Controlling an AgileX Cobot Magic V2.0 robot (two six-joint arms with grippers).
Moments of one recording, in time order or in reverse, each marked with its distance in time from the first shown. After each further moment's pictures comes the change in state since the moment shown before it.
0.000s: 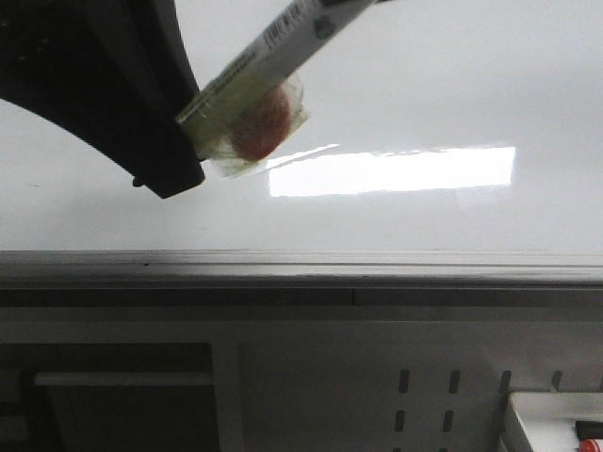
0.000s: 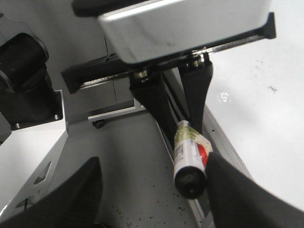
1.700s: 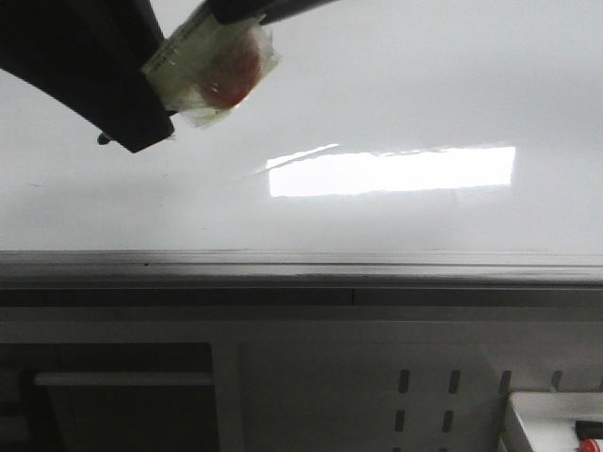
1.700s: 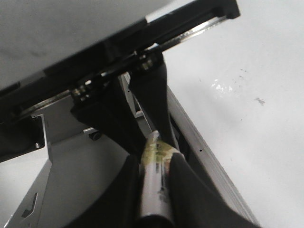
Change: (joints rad) left arm 0.002 -0.069 0.004 0.022 -0.014 -0.002; right arm 0.026 0.173 -0.080 0.098 -0.097 -0.016
